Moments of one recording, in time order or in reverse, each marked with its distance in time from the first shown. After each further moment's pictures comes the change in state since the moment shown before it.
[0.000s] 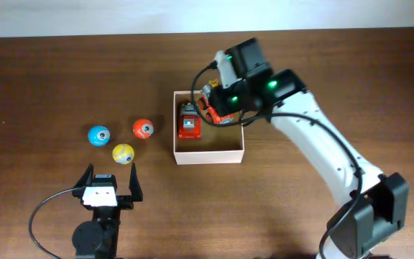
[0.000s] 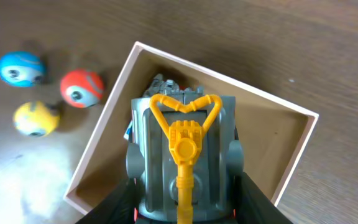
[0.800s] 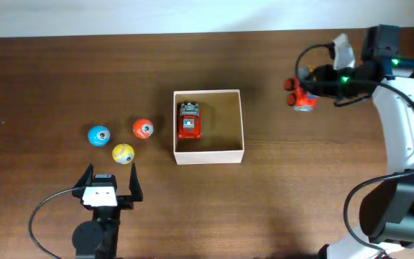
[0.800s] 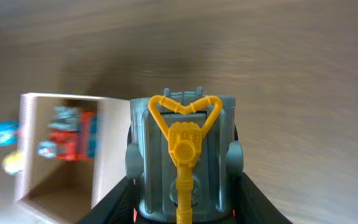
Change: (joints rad) left arm 0.000 0.000 0.000 0.000 0.000 0.000; right arm -0.645 0.000 -0.004 -0.142 -0.428 -0.194
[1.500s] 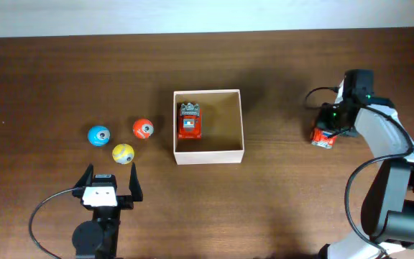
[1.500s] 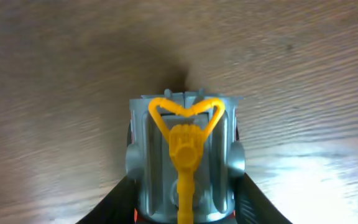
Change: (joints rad) left arm 0.000 0.000 0.000 0.000 0.000 0.000; right arm -0.045 -0.001 -0.435 0.311 0.536 0.183
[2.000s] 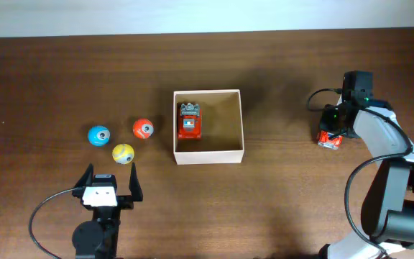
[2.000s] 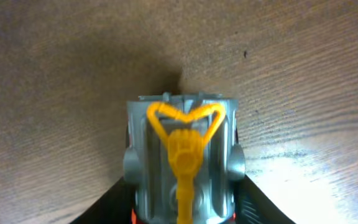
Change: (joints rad) left arm 0.000 0.000 0.000 0.000 0.000 0.000; right arm 0.000 0.000 -0.042 0.064 0.128 0.014
